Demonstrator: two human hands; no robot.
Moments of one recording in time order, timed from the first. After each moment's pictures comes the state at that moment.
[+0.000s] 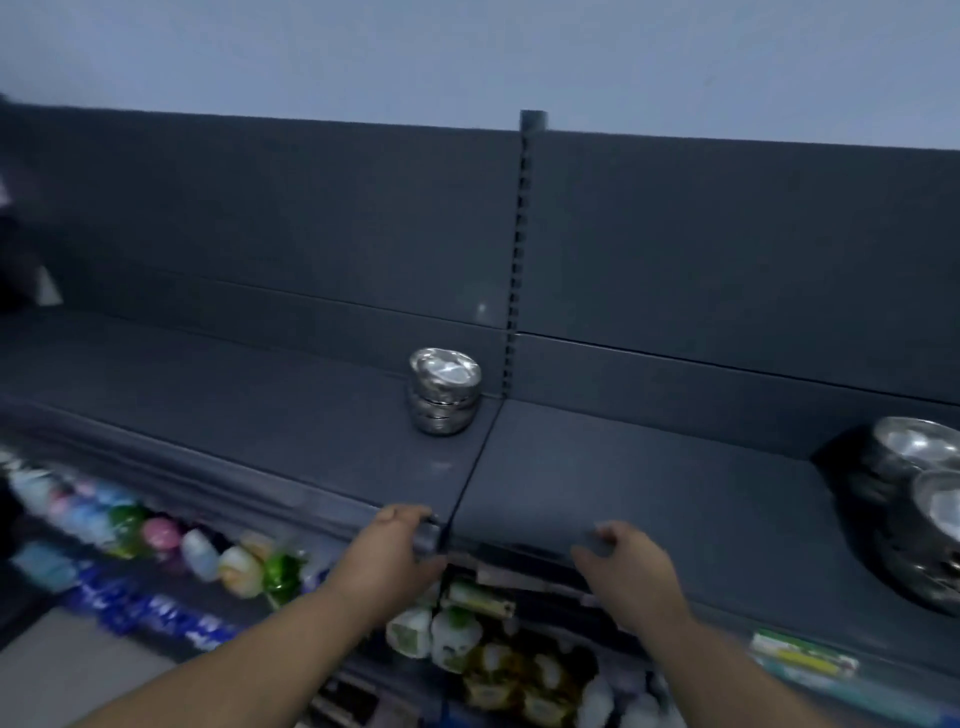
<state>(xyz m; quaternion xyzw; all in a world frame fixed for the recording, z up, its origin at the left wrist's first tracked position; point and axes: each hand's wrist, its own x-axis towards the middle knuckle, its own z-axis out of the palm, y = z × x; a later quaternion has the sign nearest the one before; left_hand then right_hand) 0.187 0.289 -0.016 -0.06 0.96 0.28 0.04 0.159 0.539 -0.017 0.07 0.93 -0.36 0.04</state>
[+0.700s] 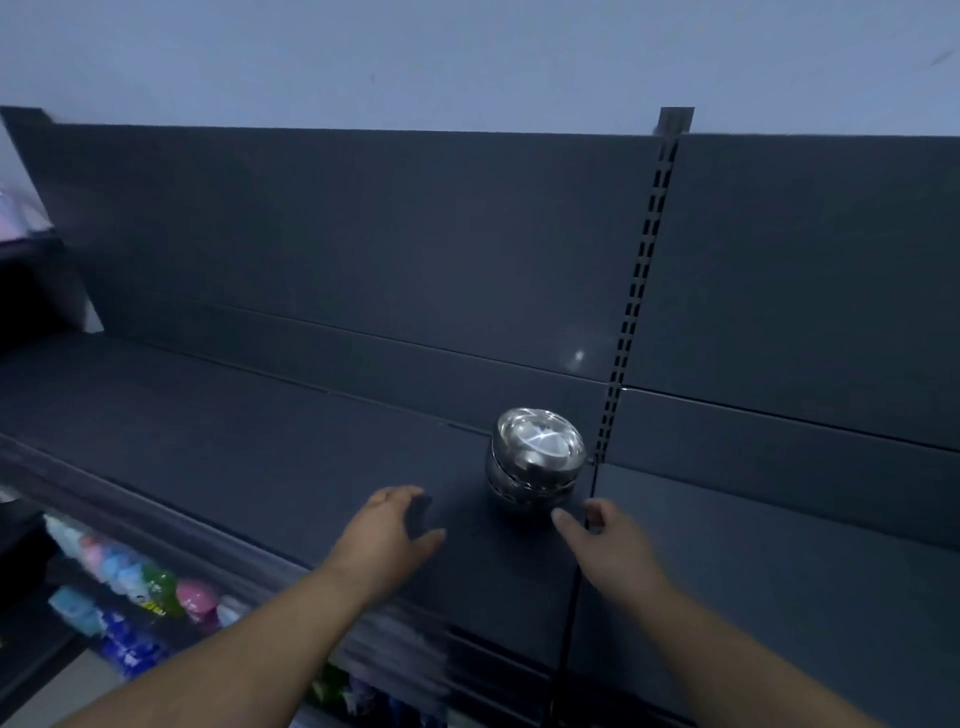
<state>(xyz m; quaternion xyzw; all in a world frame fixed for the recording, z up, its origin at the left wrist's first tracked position) 0.053 0.141 -0.010 -0.11 0.95 0.29 0.00 0.001 0.382 -0.018 0.03 0.90 -0.43 0.07</state>
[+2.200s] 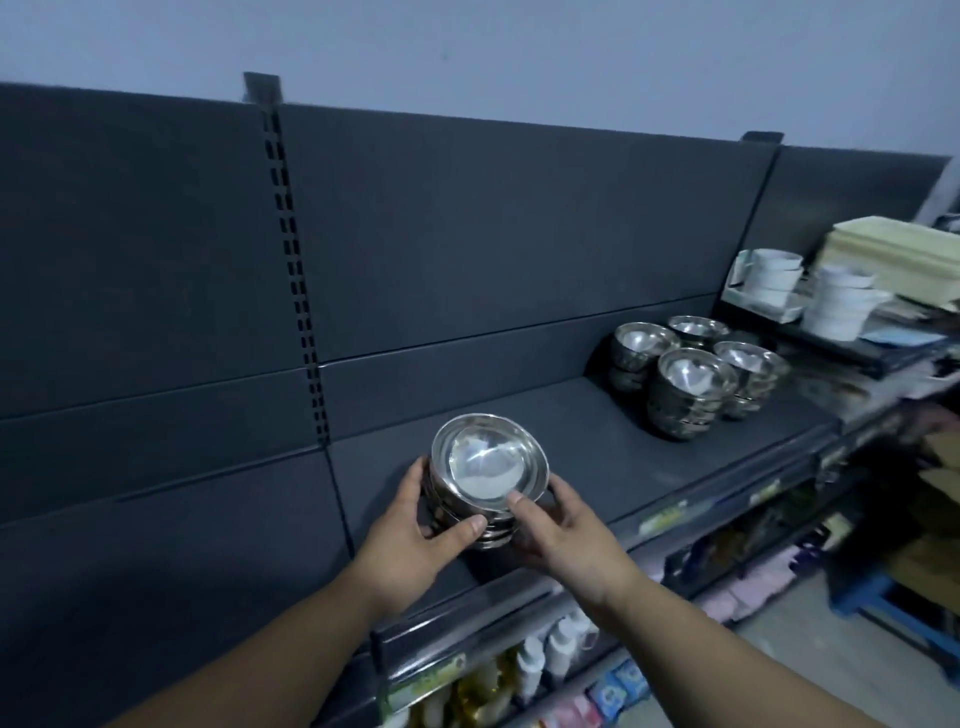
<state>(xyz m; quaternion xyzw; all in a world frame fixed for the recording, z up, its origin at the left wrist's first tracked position) 0.048 0.319 -0.011 0.27 0.73 0.59 0.24 0.155 0.478 -0.001 0.22 0.69 -0.69 -0.11</state>
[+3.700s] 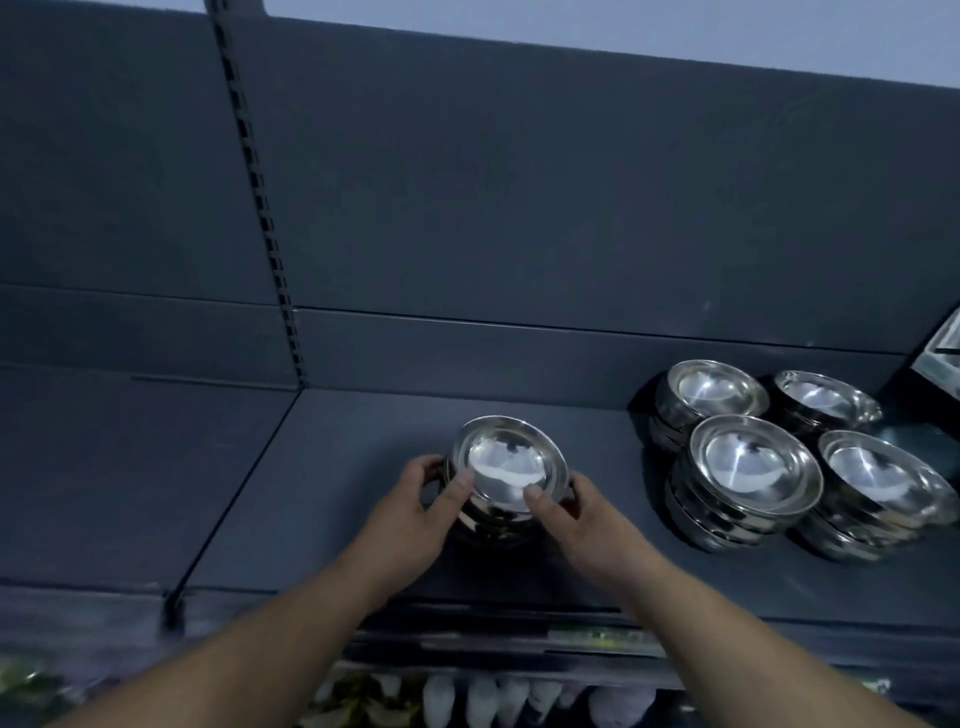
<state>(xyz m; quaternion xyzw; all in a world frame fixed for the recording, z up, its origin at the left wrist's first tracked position) 0.081 0.517 -0.014 0.02 0.82 0.56 0.08 0.103 0.719 -0.009 0.09 0.84 -0.53 0.08</state>
